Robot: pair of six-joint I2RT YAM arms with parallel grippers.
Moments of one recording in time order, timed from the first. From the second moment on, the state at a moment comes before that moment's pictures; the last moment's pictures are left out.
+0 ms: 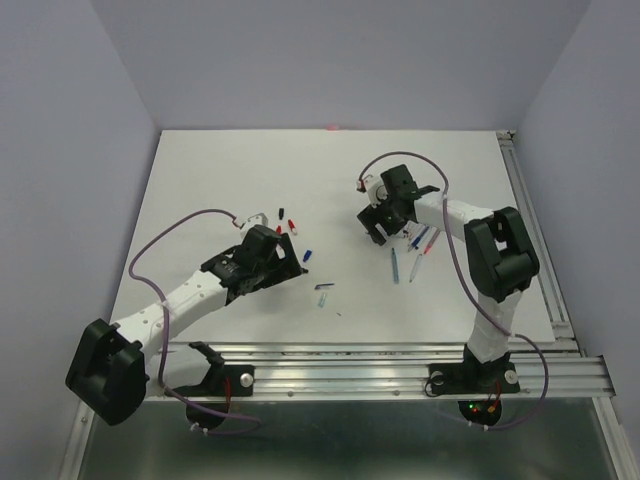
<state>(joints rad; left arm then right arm) -0.63 1.12 0.67 -0.44 -0.16 -0.86 0.41 1.91 1.30 -0.41 -0.12 -0.32</state>
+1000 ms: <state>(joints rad) -0.63 1.14 0.67 -0.43 -0.12 -0.83 0.41 2.02 1.41 -0.40 -0.23 -0.41</state>
